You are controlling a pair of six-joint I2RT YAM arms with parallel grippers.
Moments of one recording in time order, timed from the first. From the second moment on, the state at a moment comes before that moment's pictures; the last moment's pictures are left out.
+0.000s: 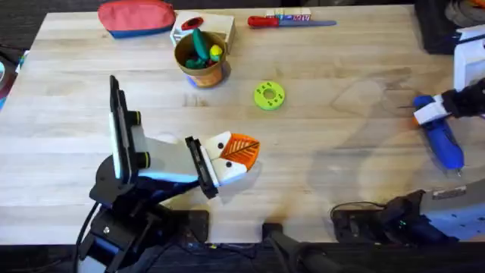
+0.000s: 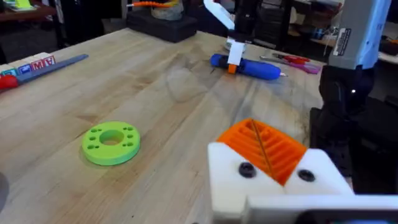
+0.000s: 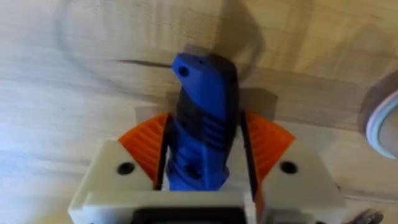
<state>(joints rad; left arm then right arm) -0.40 0.01 0.01 -0.06 0.76 -0.08 -0.69 1.83 1.23 -0.91 -0.04 -0.87</state>
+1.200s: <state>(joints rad) -0.40 0.01 0.01 -0.06 0.76 -0.08 -0.62 1.51 1.24 -0.93 -0.08 -0.71</state>
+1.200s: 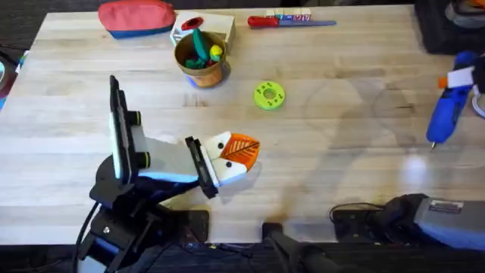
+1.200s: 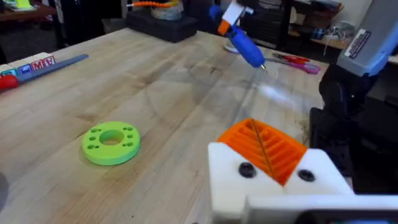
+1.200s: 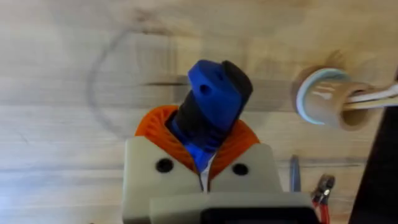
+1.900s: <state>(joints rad) -0.40 0.01 0.01 -0.06 0.76 -0.08 -0.50 0.81 1.17 -0.79 -0.36 -0.40</state>
